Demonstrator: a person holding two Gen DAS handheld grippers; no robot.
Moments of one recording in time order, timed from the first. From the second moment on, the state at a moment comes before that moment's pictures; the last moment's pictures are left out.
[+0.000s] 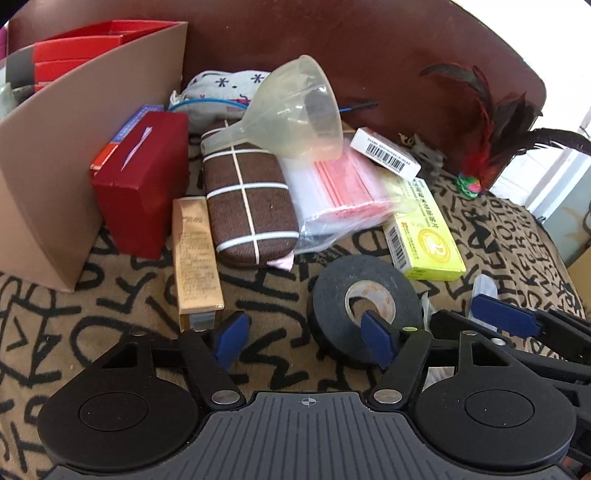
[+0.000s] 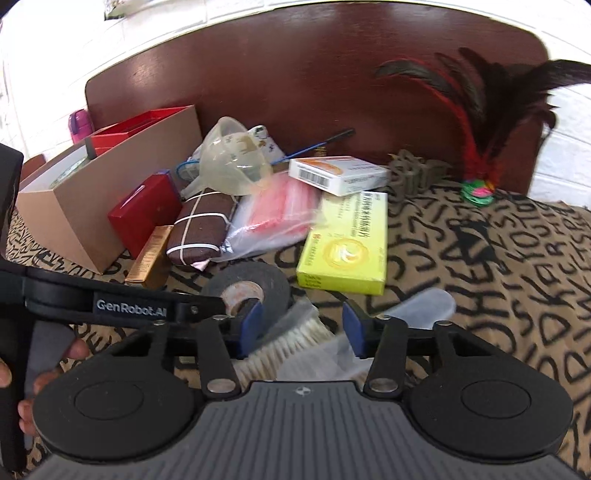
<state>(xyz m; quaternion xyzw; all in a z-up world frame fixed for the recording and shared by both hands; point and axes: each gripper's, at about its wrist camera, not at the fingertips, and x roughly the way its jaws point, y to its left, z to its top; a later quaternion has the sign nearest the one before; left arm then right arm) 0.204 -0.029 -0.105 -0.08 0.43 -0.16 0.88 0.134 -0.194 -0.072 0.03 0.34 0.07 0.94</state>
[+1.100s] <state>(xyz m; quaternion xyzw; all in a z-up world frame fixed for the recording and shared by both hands) 0.178 -0.017 -0.099 -0.03 0.45 -0.21 0.87 0.137 -0.170 -0.082 0.03 0.40 0.18 0.90</state>
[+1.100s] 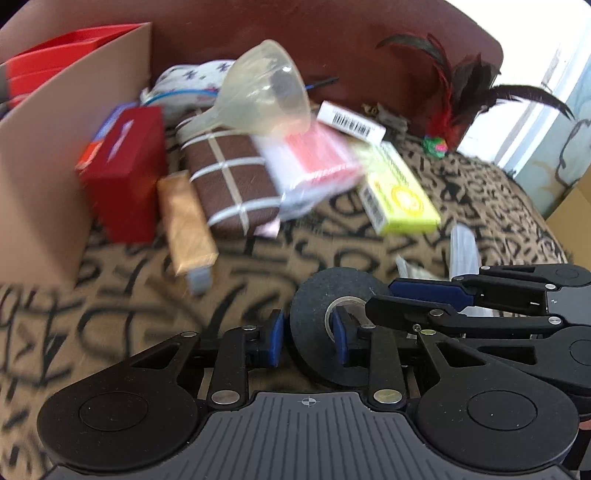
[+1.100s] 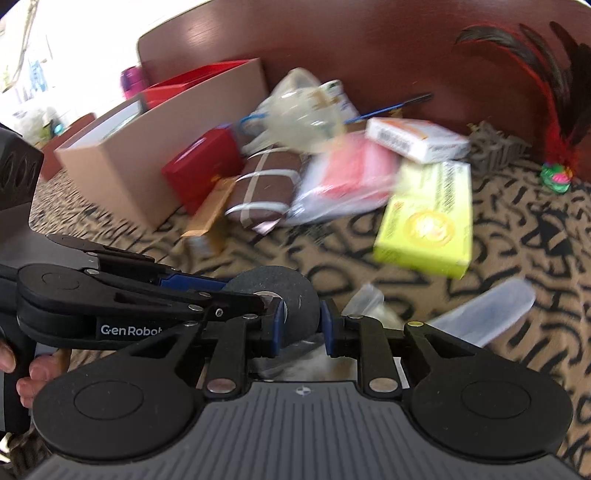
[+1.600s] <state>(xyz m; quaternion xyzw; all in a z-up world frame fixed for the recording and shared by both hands) 0.150 0.010 -0.107 -0.05 0.46 -0.21 0.86 0.119 -0.161 -0.095 0.07 0.43 0.22 0.87</state>
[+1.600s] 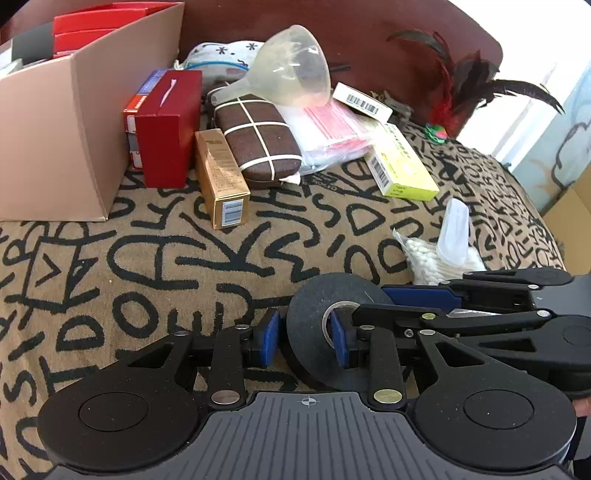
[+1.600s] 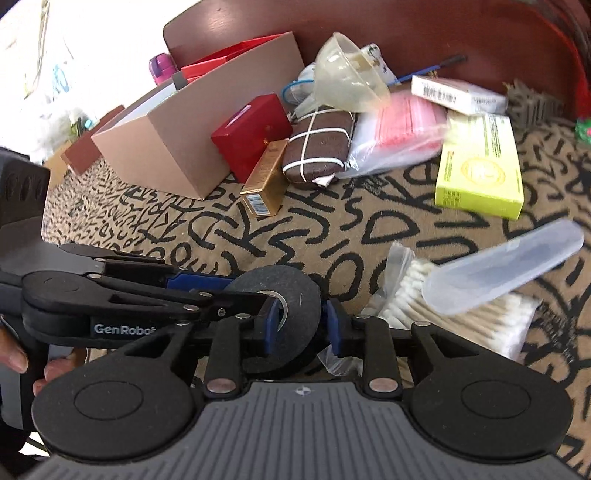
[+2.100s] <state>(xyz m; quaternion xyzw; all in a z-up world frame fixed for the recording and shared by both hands) 0.147 0.017 -0.108 -0.07 0.45 -0.21 0.86 0.114 -0.154 -0.091 0.08 0.43 0.19 0.88</state>
